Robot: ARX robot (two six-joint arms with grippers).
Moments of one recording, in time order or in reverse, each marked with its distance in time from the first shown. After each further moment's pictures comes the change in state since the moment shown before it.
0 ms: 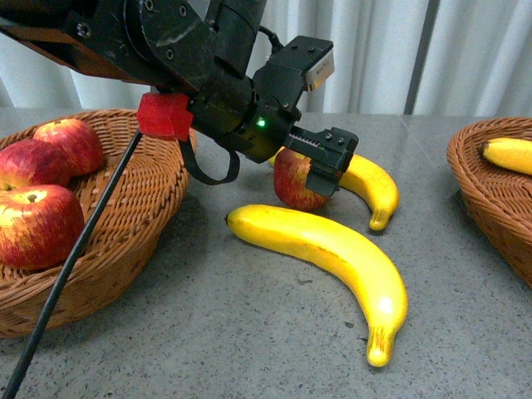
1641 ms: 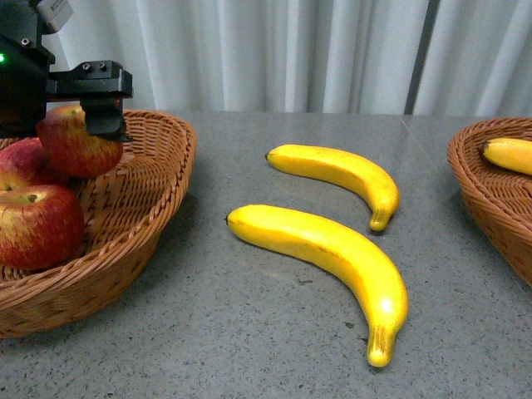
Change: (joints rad) left arm 0.307 -0.417 -0.349 -0.082 -0.228 -0.314; right arm 0.000 0.000 0.000 0.000 0.000 0.000
